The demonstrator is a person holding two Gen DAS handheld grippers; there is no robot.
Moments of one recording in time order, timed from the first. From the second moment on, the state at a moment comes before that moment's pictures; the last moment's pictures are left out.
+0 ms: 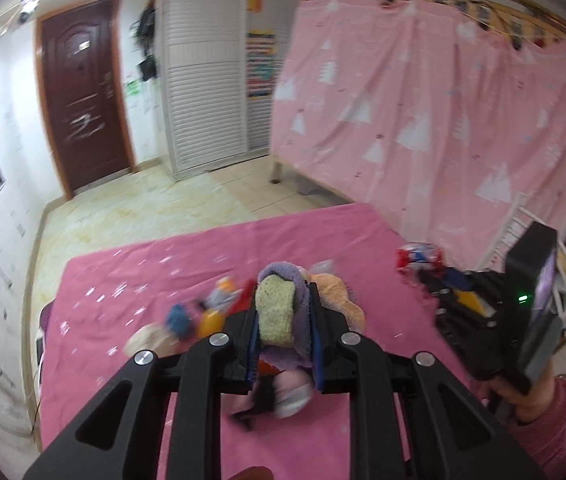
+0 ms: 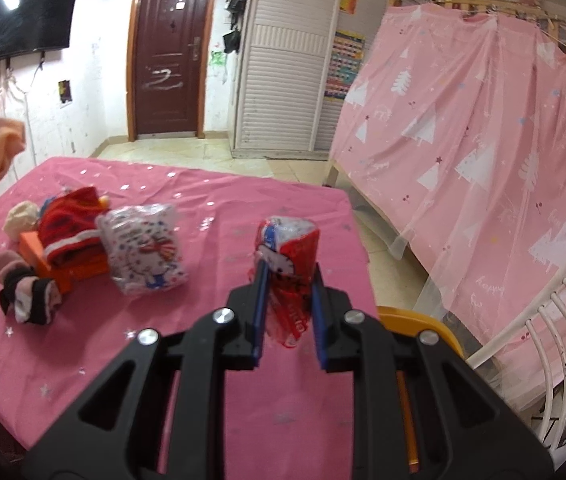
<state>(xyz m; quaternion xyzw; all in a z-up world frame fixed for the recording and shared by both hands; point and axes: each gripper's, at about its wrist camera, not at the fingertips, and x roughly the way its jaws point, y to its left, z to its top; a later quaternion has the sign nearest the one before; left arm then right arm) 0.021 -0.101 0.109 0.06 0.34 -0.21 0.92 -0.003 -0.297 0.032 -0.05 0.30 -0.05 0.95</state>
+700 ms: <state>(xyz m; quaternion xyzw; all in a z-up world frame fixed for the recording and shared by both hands) 0.102 -0.349 0.041 0.07 0.46 -0.27 0.84 -0.006 -0.481 -0.016 0.08 0.38 -0.16 0.91</state>
